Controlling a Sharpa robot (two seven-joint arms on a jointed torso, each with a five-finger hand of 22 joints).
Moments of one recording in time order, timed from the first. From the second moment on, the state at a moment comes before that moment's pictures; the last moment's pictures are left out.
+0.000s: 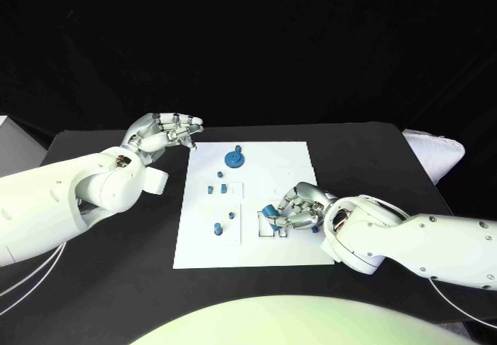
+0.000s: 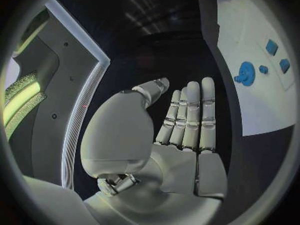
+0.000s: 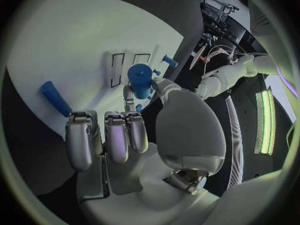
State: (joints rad) left arm 1.16 -0.88 -0.04 1.48 -0.17 -0.23 0.38; left_hand 1.31 -0.19 0.56 0.04 0.17 0.86 0.20 0.27 0.29 0.87 0.15 0.48 0.11 0.92 0.08 1.09 0.43 0.18 0.86 0.18 0.89 0.63; right arm 1.06 -0.92 -0.19 1.85 -1.14 -0.52 -0.47; right_hand 1.16 -0.21 0.32 0.29 0.40 1.02 0.11 0.39 0.34 1.47 0.00 1.52 1.31 1.47 -0.06 1.54 1.31 0.03 1.47 0.04 1.50 1.31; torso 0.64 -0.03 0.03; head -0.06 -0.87
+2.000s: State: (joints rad) left arm 1.16 -0.89 -0.04 1.47 -0.17 -0.23 0.38; left_hand 1.31 -0.19 0.56 0.04 0.17 0.86 0.20 0.27 0.29 0.87 0.15 0.48 0.11 0.92 0.08 1.09 0.43 0.18 0.86 0.18 0.89 0.63; right arm 1.05 -0.92 -0.19 1.85 -1.17 -0.45 -0.46; right_hand 1.02 -0.11 0.00 0.29 0.29 1.06 0.06 0.45 0.38 1.47 -0.01 1.53 1.31 1.47 -0.07 1.54 1.31 0.03 1.47 0.04 1.50 1.31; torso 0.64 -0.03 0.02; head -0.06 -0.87
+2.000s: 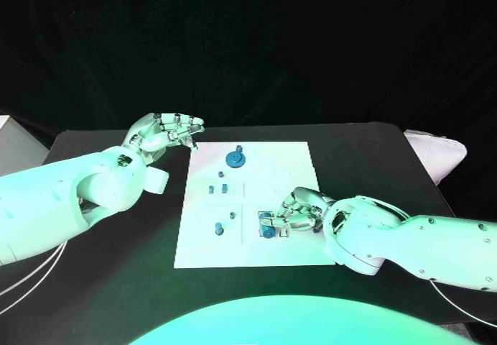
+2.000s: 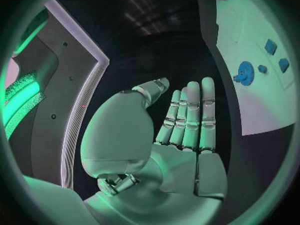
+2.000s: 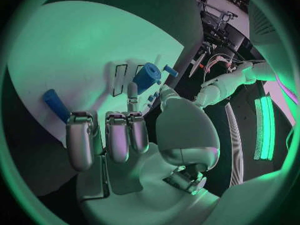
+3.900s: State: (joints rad) left arm 1.16 -0.89 -0.04 1.47 -0.17 -0.23 0.37; left_hand 1.31 -0.19 0.55 0.04 0.17 0.85 0.21 0.27 0.29 0.87 0.15 0.48 0.11 0.92 0.08 1.09 0.43 0.18 0.86 0.18 0.88 0.63; right arm 1.05 -0.93 -0.19 1.83 -1.16 -0.40 -0.37; right_hand 1.31 -0.11 0.10 0.29 0.20 1.05 0.06 0.45 0.35 1.47 -0.01 1.53 1.31 1.47 -0.07 1.54 1.31 0.03 1.47 0.03 1.50 1.31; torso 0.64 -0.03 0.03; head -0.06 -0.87
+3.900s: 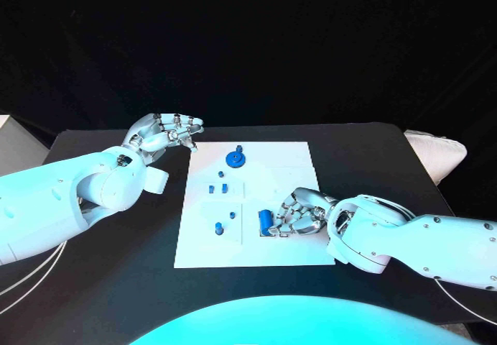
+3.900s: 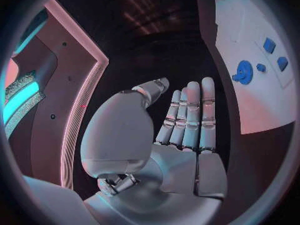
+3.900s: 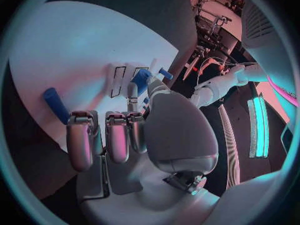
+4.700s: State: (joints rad) left arm 1.16 -0.89 -0.04 1.47 -0.17 -0.23 0.37; left_hand 1.31 -0.19 0.55 0.04 0.17 0.85 0.21 0.27 0.29 0.87 0.15 0.48 0.11 0.92 0.08 1.09 0.43 0.18 0.86 0.18 0.88 0.62; right arm 1.05 -0.91 -0.19 1.80 -1.17 -0.33 -0.38; right_hand 1.32 -0.15 0.12 0.28 0.20 1.05 0.06 0.45 0.34 1.47 -0.01 1.53 1.31 1.47 -0.07 1.54 1.31 0.03 1.47 0.03 1.49 1.31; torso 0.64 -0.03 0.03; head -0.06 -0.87
